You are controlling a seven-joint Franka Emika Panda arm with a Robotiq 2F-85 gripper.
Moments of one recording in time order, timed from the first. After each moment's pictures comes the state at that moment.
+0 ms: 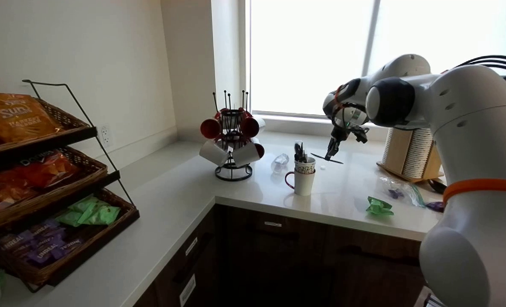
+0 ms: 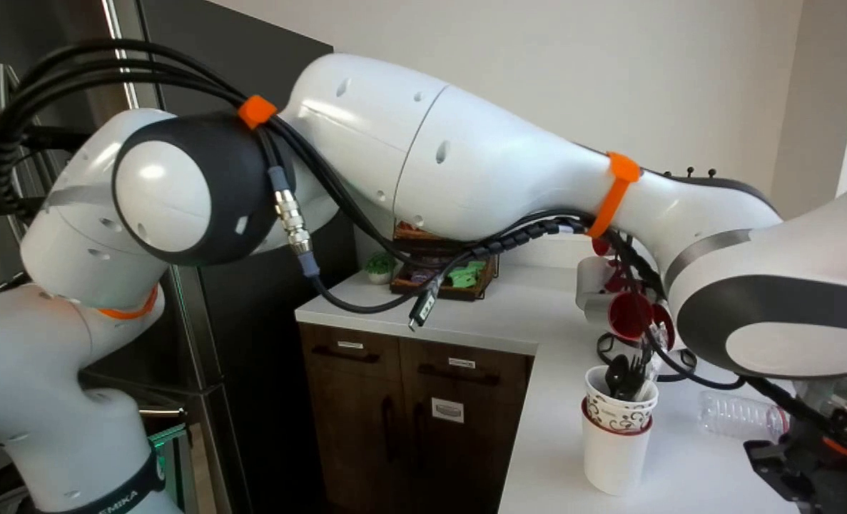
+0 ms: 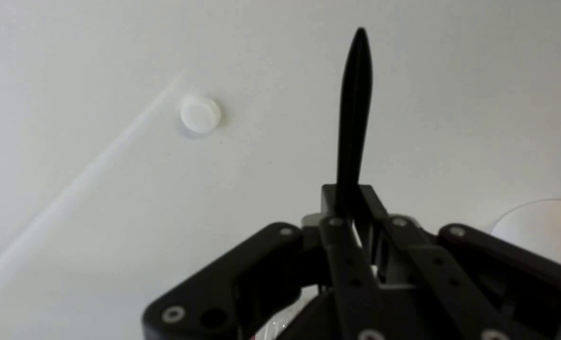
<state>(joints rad) -0.77 0.82 -0.06 -1.18 0.35 2.16 -1.61</state>
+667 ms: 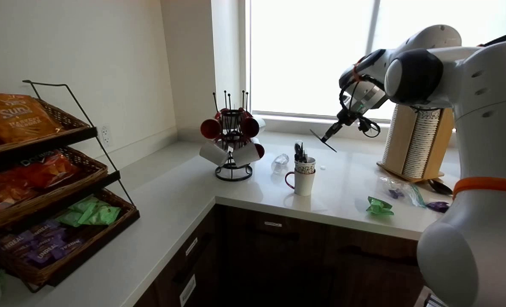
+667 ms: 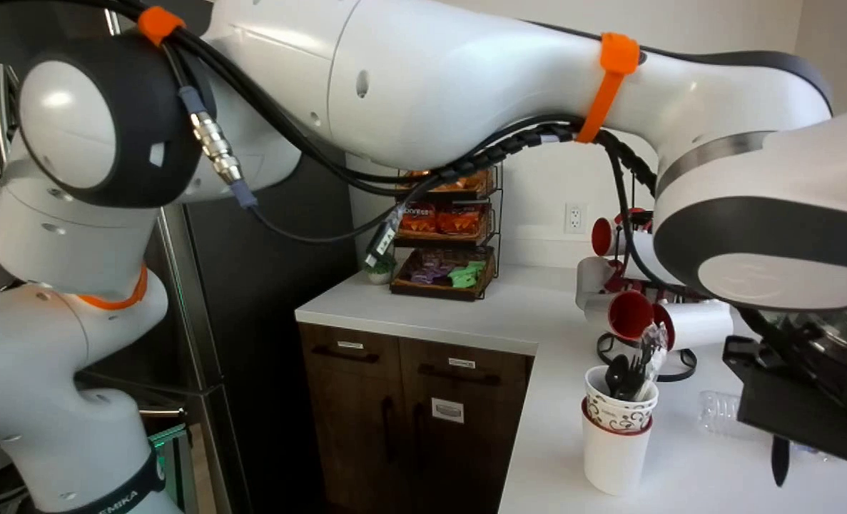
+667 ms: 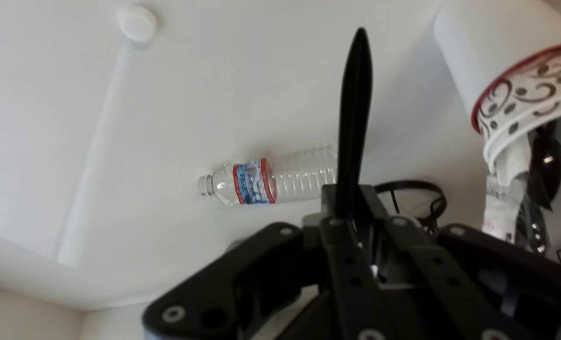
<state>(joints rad) -0.85 0.64 -0.01 -1.30 0.66 2.05 -1.42</state>
